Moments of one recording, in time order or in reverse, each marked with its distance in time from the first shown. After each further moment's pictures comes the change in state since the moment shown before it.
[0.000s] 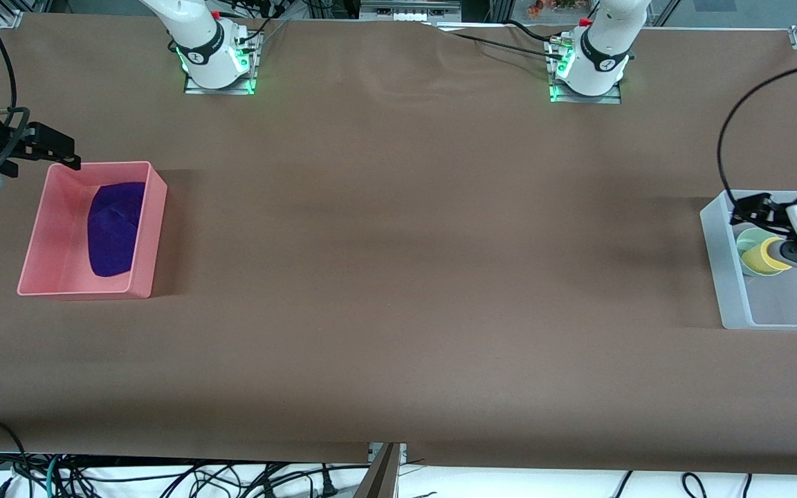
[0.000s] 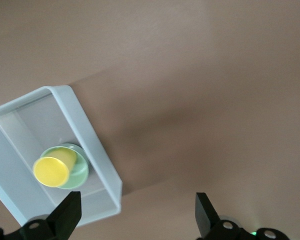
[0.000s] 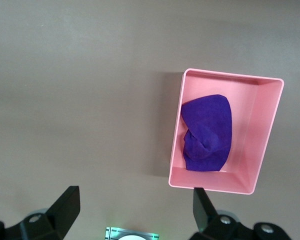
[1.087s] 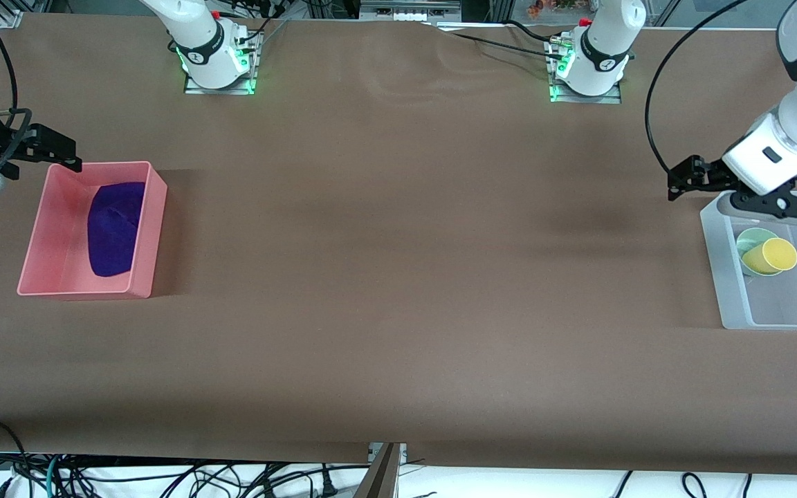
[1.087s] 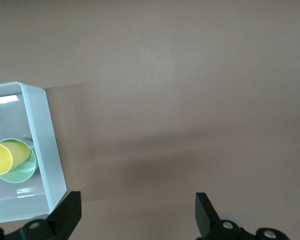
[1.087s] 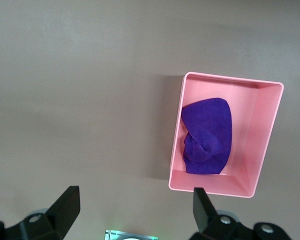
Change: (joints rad) left arm -0.741 -0.397 0.785 -0.341 -0.333 0.257 -0.182; right arm 0.002 0.002 0.003 0.000 -0.001 0.013 0.000
